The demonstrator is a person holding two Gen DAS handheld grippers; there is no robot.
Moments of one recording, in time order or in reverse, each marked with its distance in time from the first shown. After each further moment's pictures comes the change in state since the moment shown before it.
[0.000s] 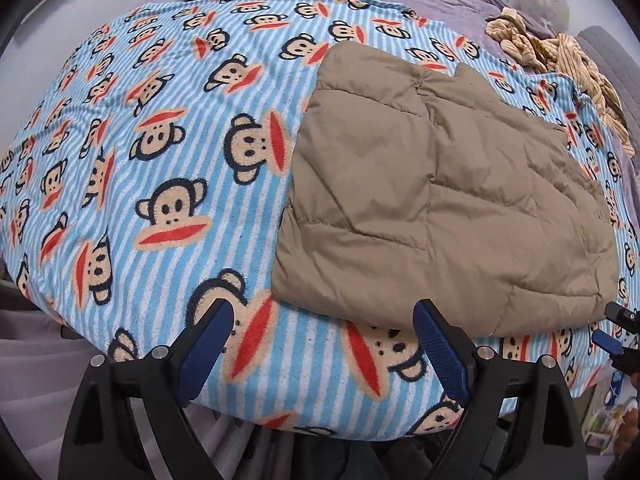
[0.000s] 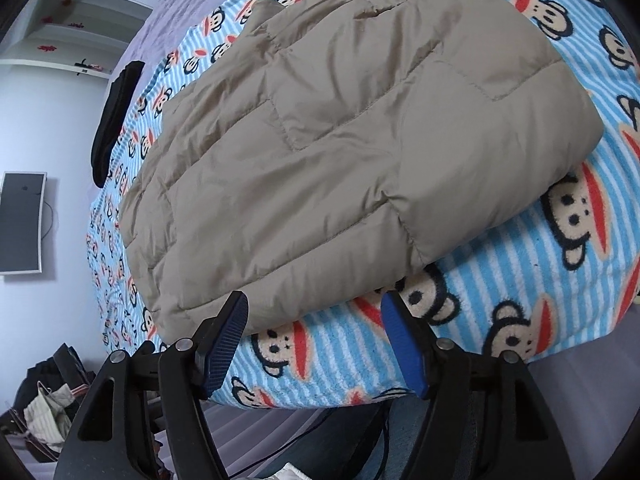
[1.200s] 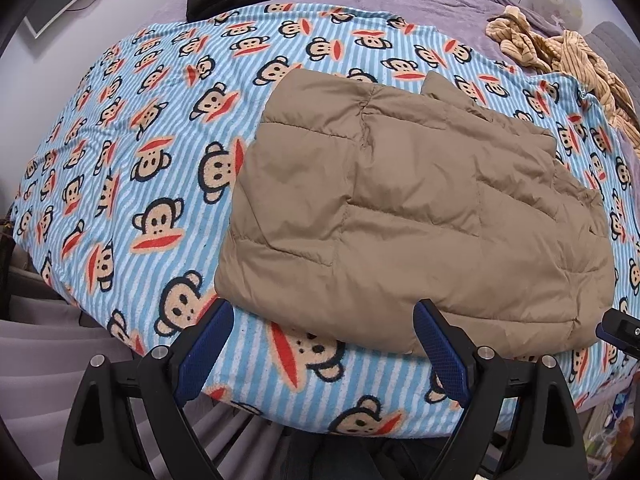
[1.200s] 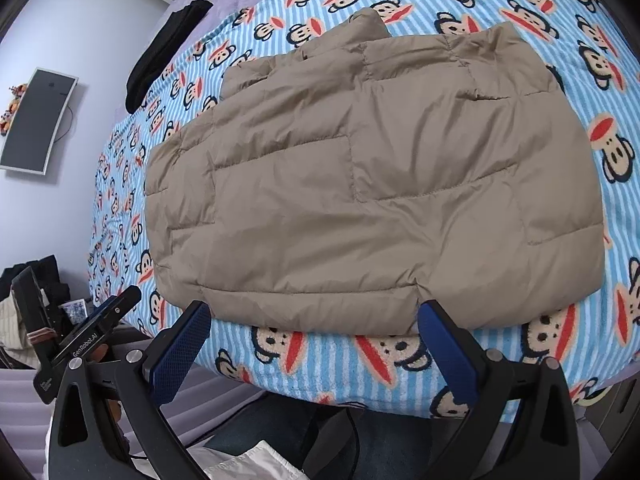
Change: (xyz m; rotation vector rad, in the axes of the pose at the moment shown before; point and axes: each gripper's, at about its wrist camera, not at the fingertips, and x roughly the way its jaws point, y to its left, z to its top) left arm -0.033 -0.086 0.016 -0.041 -0.005 0.099; right arm -0.024 0.039 0.045 -0.339 0.107 -0.017
